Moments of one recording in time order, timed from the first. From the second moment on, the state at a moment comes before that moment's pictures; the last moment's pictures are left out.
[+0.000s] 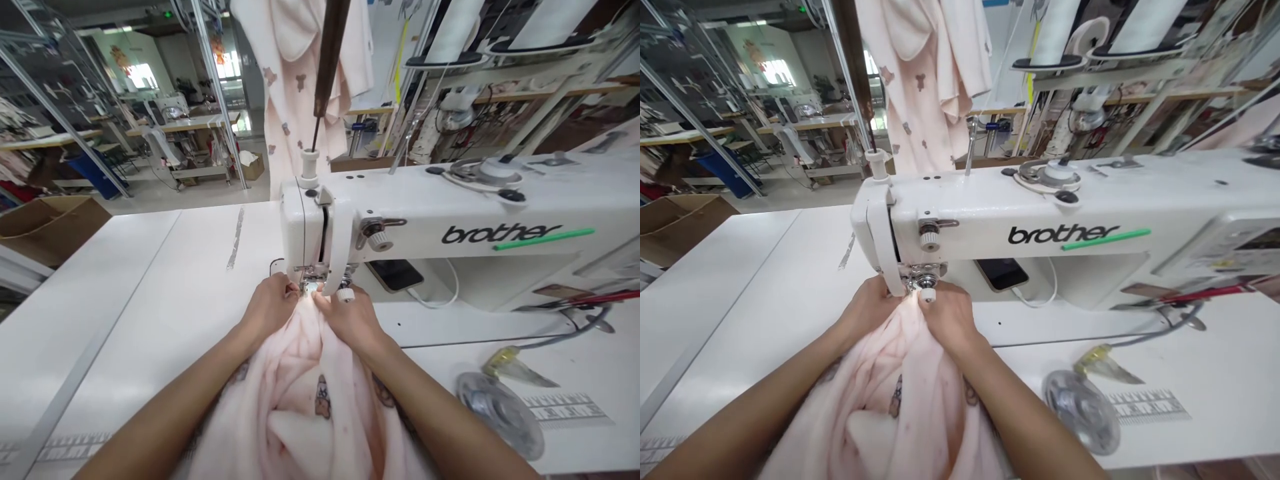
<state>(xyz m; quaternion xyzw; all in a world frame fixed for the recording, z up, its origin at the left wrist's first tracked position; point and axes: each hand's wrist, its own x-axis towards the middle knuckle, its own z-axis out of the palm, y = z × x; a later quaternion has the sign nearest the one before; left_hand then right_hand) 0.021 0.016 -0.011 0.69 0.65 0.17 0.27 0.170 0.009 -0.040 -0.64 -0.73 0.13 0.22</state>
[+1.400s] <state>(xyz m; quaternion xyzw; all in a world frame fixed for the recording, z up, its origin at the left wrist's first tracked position) 0.020 0.023 -0.004 0.69 0.67 0.14 0.23 0.162 0.017 -0.038 -0.66 -0.72 0.13 0.18</state>
